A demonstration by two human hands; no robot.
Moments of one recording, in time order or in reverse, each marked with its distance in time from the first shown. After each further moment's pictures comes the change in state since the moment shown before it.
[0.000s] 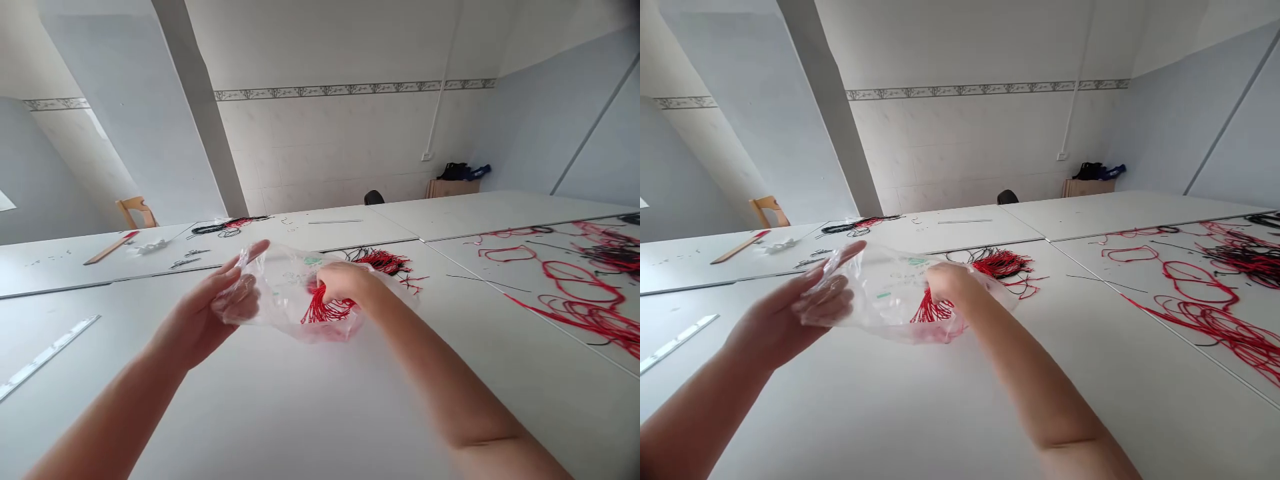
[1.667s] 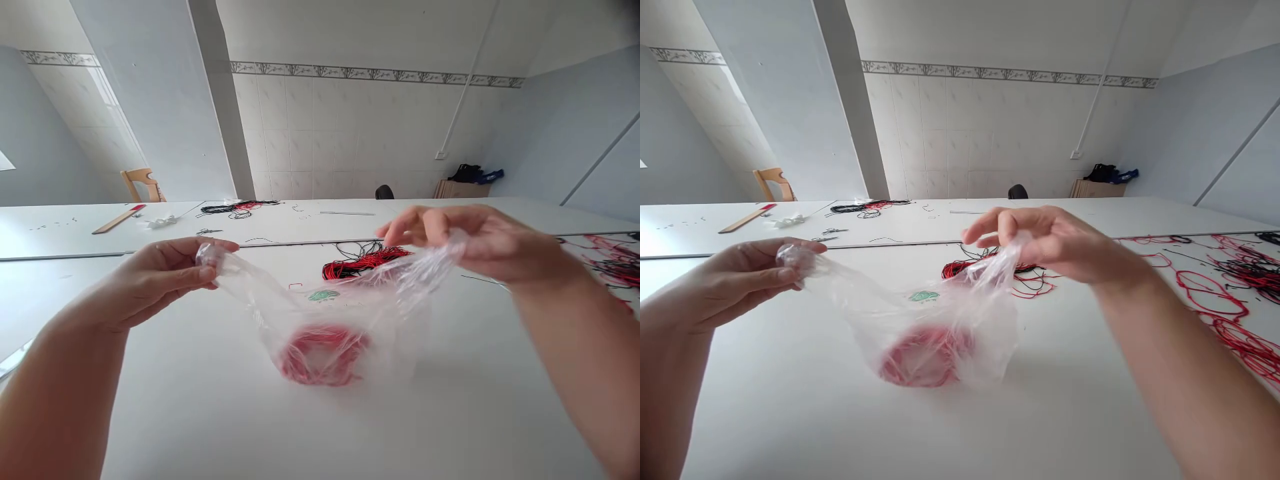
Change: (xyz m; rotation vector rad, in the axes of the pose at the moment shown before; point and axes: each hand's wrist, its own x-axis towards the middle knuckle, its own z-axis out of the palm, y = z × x) left_hand -0.040 0.063 -0.083 0.670 0.239 0.112; right_hand -0.124 -0.002 -0.056 -0.082 0.536 -0.364
